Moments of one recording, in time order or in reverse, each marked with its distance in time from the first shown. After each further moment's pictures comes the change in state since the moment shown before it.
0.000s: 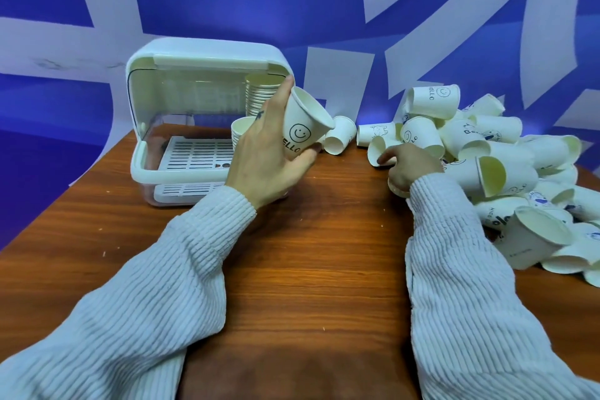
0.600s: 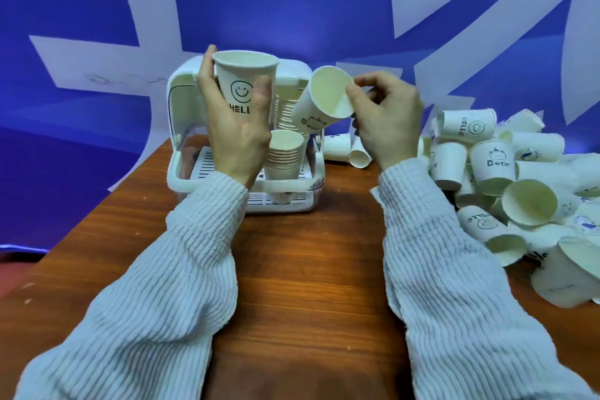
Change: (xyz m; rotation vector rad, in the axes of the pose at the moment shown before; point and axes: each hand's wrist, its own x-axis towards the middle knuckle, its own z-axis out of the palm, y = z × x) left_hand 0.028 -0.016 -0.045 -0.428 0.537 -0.184; right_hand -0.032 -0.126 -0.027 0.901 0.636 -0.491
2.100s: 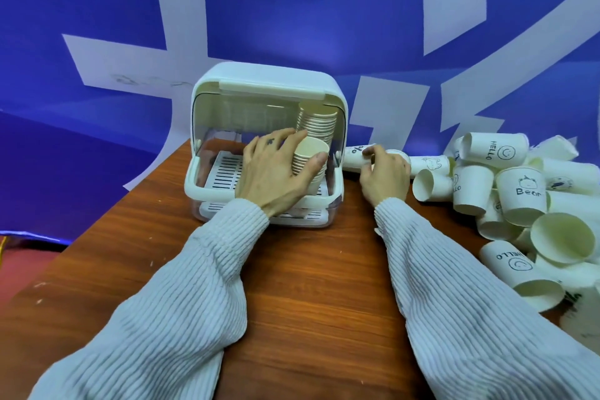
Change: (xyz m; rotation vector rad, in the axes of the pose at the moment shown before) left_hand -0.014 -0.059 -0.008 0.840 -0.547 0.091; right_hand -0.010 0.139 0.058 -0.621 -0.179 0.054
